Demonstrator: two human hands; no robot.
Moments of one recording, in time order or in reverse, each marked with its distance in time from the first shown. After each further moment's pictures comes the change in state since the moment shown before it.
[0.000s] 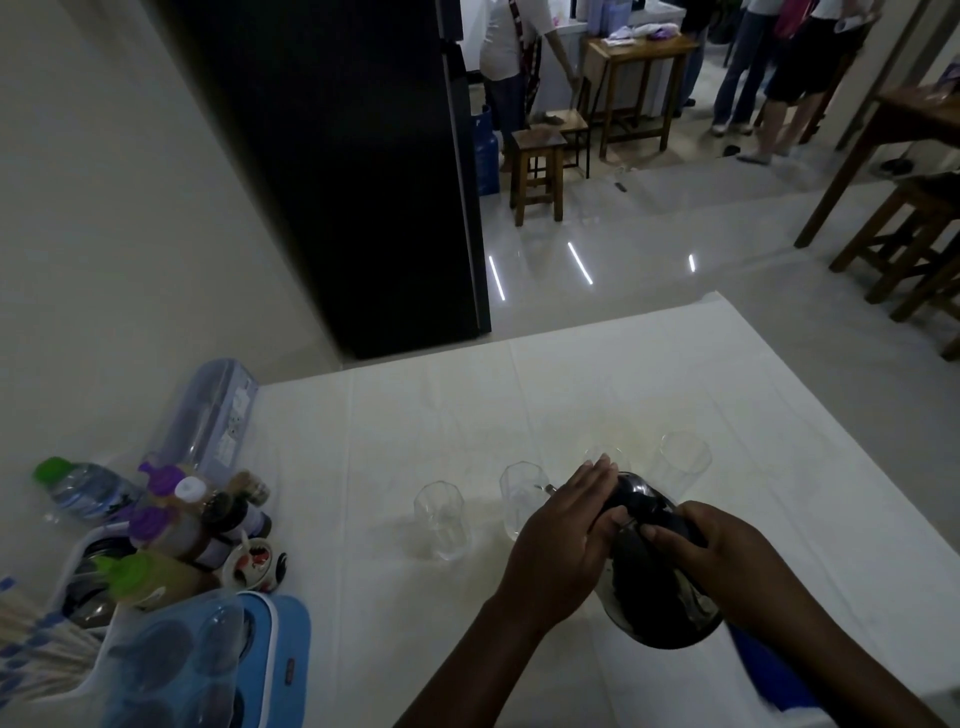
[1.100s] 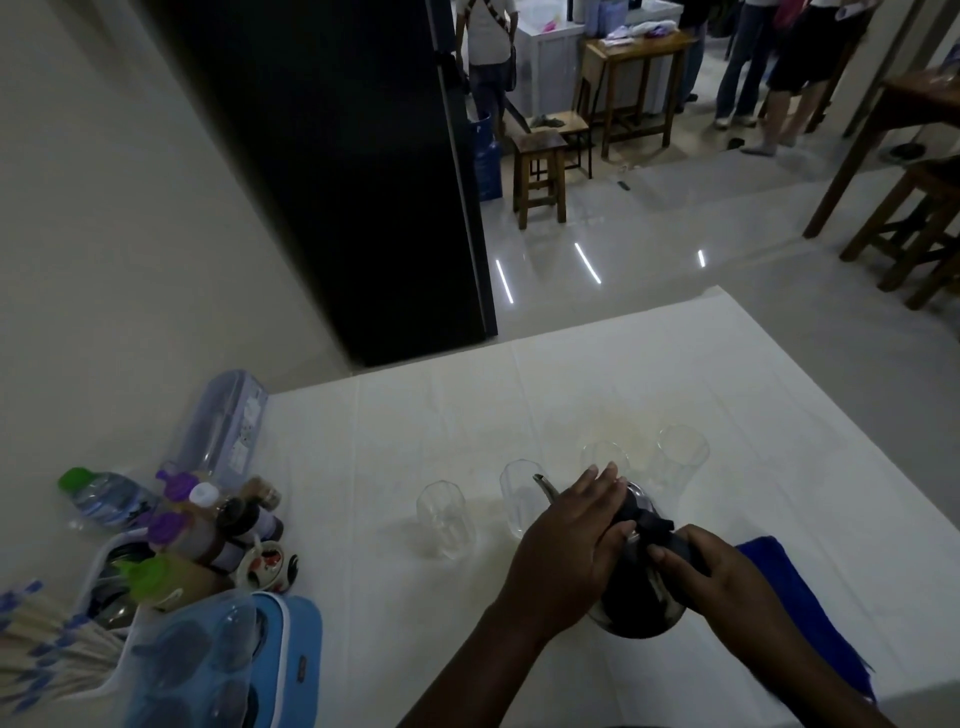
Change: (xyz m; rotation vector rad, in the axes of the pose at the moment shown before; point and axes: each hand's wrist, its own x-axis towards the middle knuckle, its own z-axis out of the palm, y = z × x) left_hand -0.006 0.006 0.008 0.191 -0.033 0.093; right_hand -0.018 0.037 0.023 0.312 0.017 0.061
